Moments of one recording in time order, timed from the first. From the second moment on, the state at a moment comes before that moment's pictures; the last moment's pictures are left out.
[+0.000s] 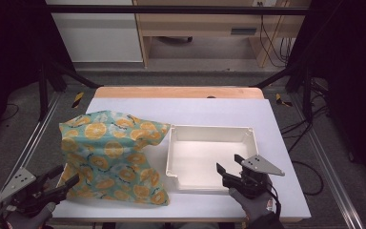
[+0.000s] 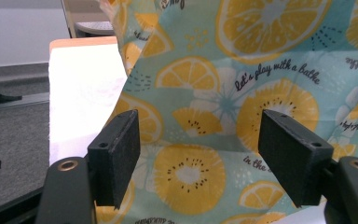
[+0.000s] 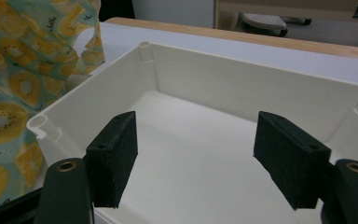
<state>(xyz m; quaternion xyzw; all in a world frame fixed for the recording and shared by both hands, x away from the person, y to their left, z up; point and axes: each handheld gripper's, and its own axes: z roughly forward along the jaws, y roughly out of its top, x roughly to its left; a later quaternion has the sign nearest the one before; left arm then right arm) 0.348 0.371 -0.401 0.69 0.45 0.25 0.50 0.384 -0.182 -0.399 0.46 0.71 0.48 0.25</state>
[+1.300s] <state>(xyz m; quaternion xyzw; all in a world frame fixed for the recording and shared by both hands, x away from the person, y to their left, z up) 0.348 0.365 -0.369 0.69 0.43 0.27 0.51 0.387 -0.105 -0.365 0.38 0.72 0.53 0.22</state>
